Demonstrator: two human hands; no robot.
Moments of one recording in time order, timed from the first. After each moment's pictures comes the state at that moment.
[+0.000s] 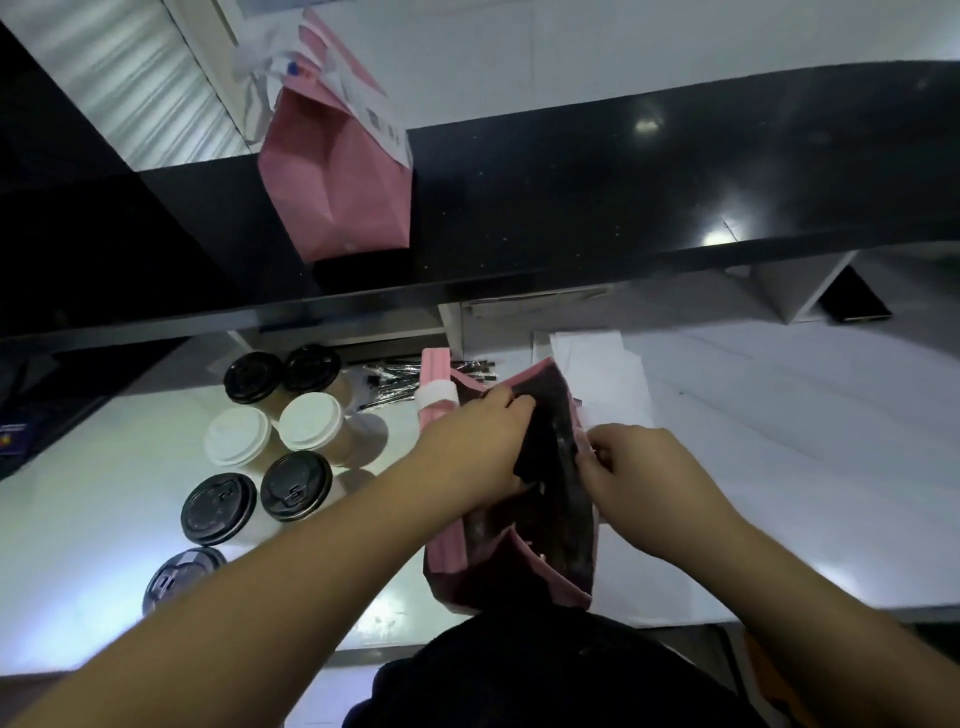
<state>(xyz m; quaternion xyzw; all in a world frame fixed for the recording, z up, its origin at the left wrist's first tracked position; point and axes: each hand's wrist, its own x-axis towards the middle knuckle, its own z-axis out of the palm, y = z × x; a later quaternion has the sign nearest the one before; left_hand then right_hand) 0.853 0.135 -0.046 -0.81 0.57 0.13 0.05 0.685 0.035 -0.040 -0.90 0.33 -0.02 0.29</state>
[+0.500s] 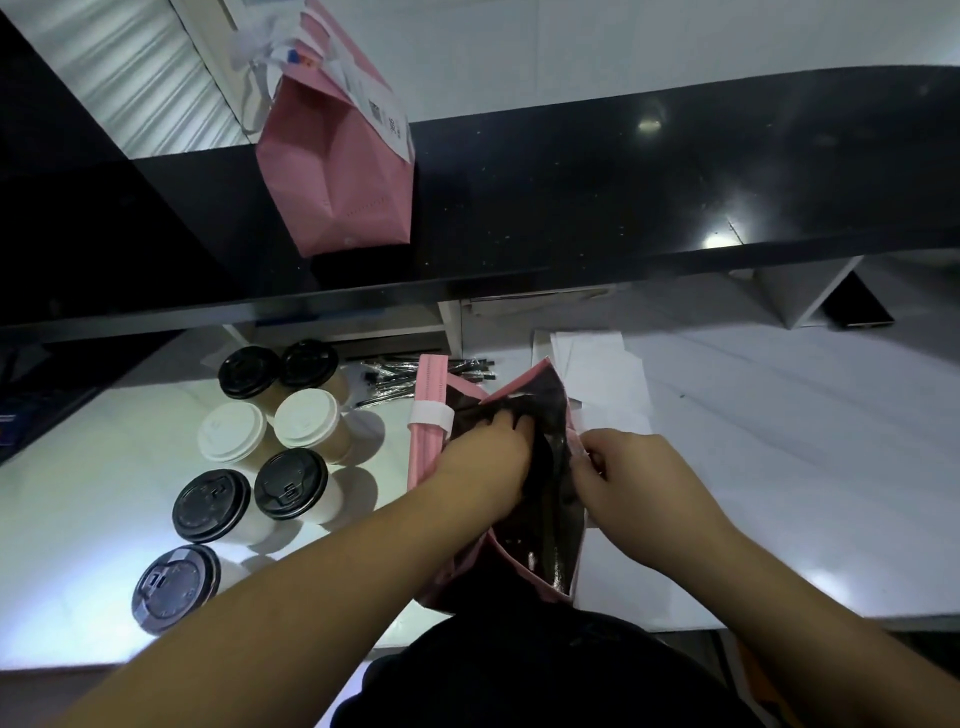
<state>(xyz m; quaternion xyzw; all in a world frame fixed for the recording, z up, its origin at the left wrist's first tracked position) 0.847 0.124 -0.094 -0.82 0.53 0.18 0.08 0.690 0.040 -0.039 -0.90 0.32 -0.02 0.28</state>
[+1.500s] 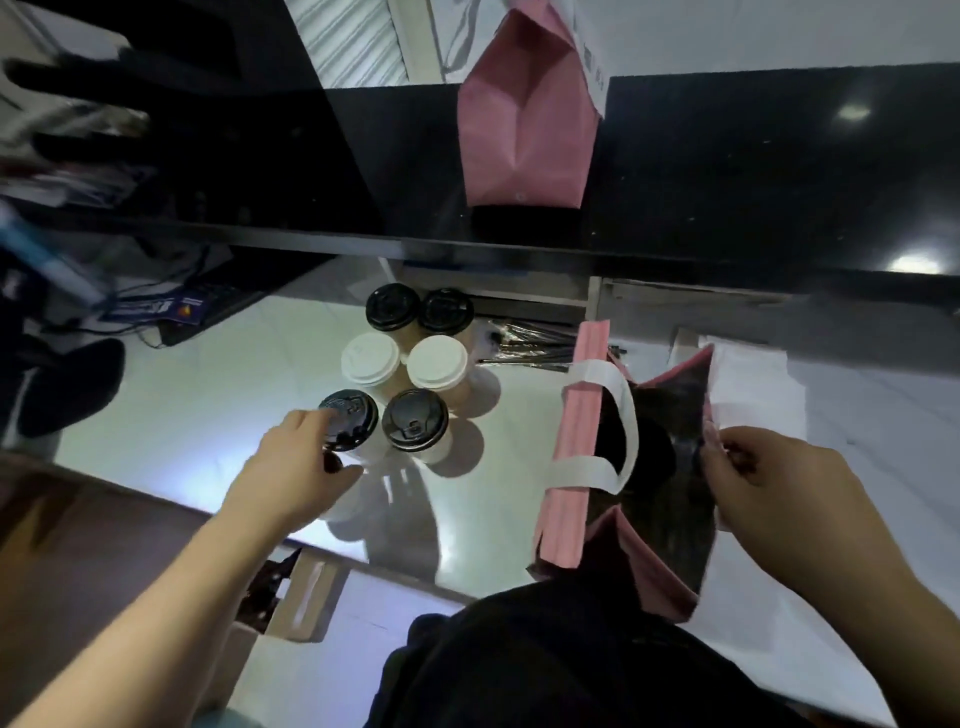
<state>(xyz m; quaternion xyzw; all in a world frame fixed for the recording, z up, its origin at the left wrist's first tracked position) 0.951 0.402 -0.073 -0.98 0.14 0.14 -0.04 0.715 0.042 -0.036 -0.91 0.31 -0.03 0.27</state>
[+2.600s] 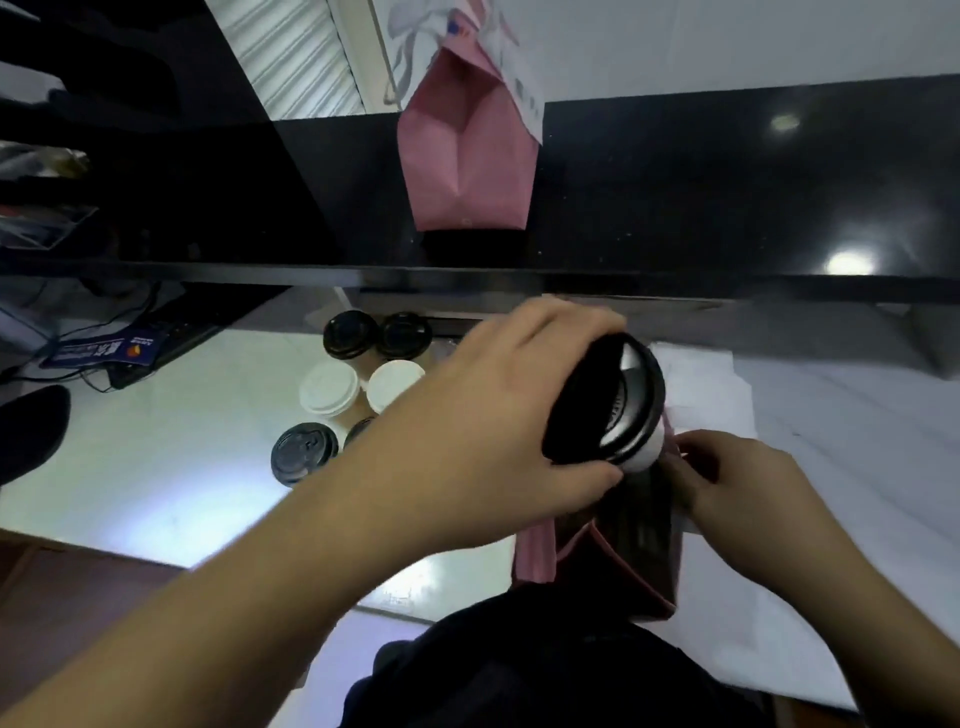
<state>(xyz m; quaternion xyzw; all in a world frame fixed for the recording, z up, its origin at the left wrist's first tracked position) 0.852 0.218 0.081 -0.82 0.52 0.09 -0.21 0.711 0.032 -0.029 -0.88 0.32 0.00 0.35</state>
